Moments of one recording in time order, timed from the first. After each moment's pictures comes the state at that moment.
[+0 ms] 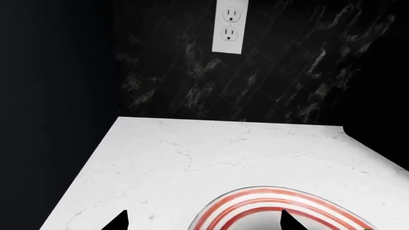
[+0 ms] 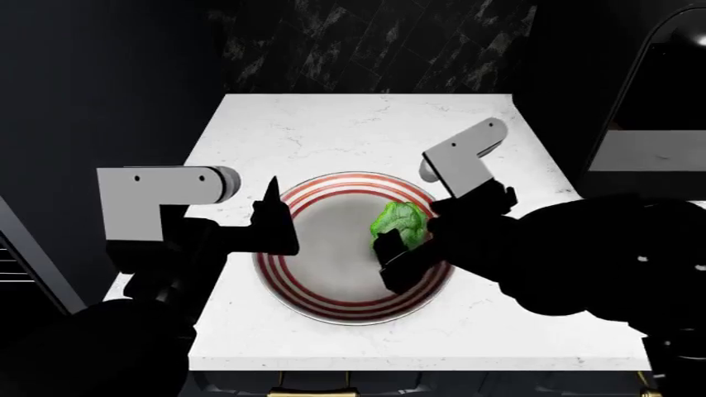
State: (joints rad) left arm -0.56 -0.32 0.03 0.72 -1.01 -1.12 -0.69; right arm 1.10 0.55 -0.58 -0.20 1.37 1.29 0.49
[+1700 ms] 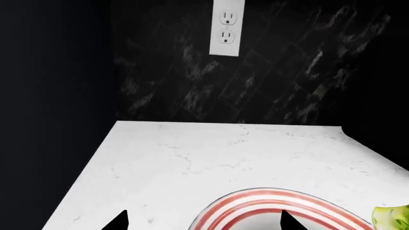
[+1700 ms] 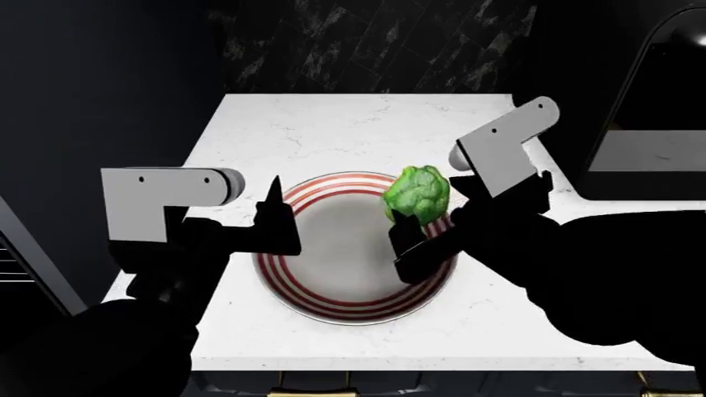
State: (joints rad) left arm -0.56 -0.36 0.08 0.71 -1.01 -1.07 -0.70; right arm 1.07 0.65 -0.53 -0.40 1.46 1.19 0.62
